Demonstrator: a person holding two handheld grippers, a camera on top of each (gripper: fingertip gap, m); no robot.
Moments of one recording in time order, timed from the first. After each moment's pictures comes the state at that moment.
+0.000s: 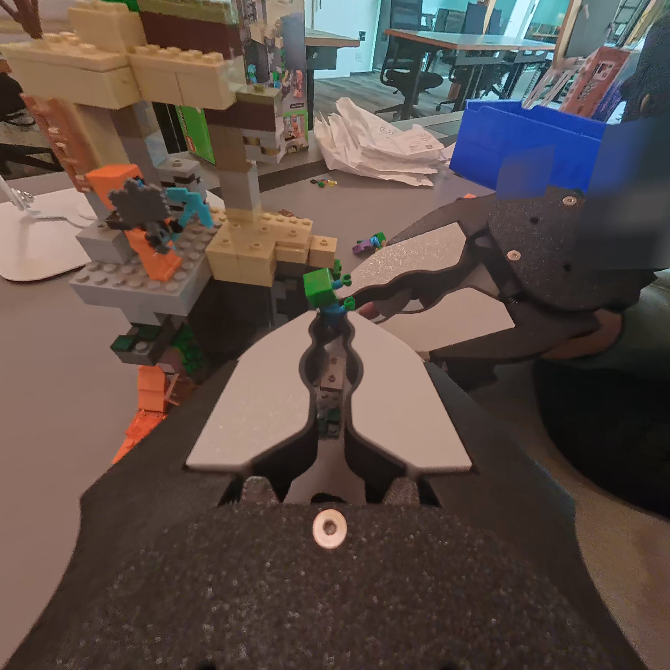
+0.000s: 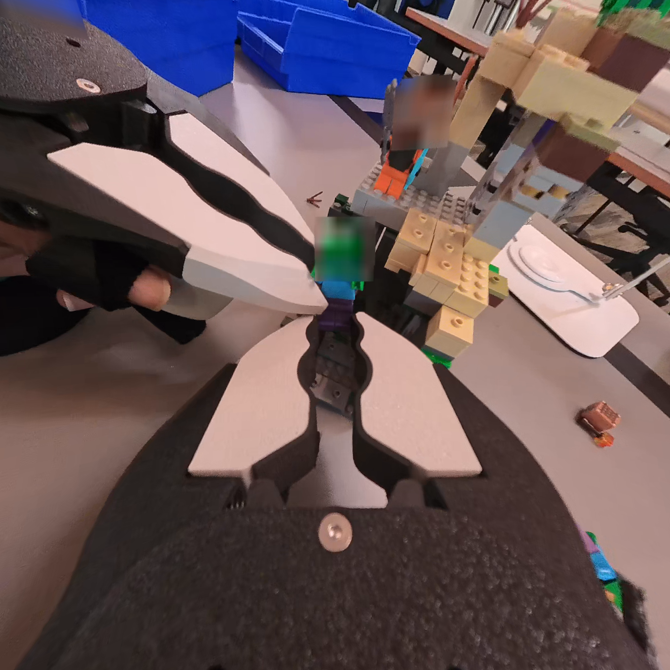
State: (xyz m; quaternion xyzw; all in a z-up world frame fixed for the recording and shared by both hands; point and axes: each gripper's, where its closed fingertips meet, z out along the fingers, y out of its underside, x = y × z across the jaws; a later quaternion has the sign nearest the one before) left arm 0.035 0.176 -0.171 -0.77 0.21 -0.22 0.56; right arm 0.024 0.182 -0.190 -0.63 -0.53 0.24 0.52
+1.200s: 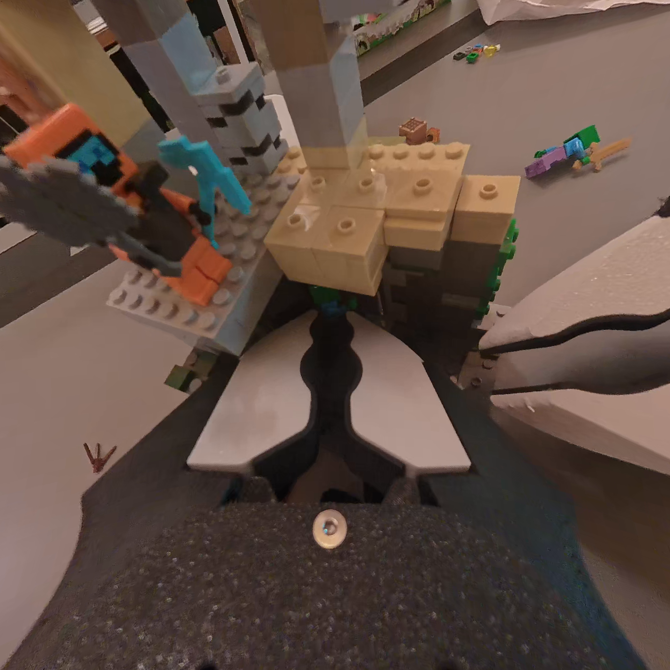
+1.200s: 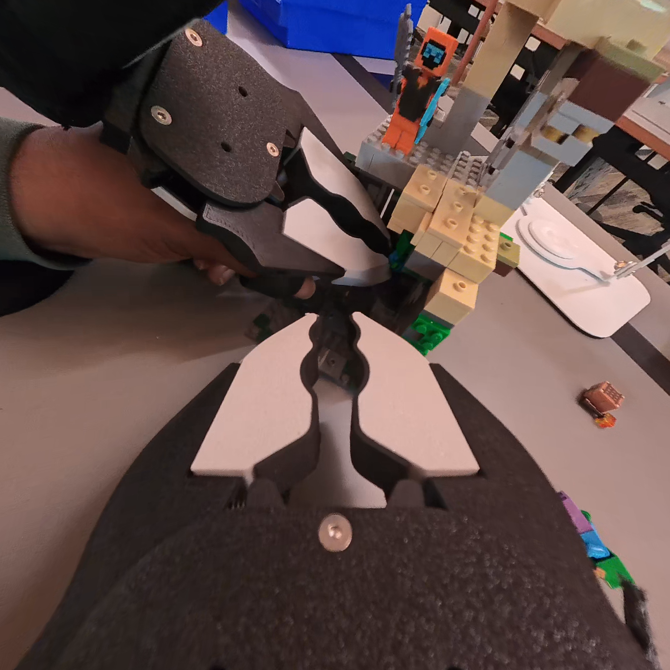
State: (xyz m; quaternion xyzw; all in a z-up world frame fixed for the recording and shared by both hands) left arm -0.002 0.249 -0.221 -0.83 0.22 0.01 0.51; right arm 0.033 0.187 -0.206 -0.64 -0.54 0.23 0.49
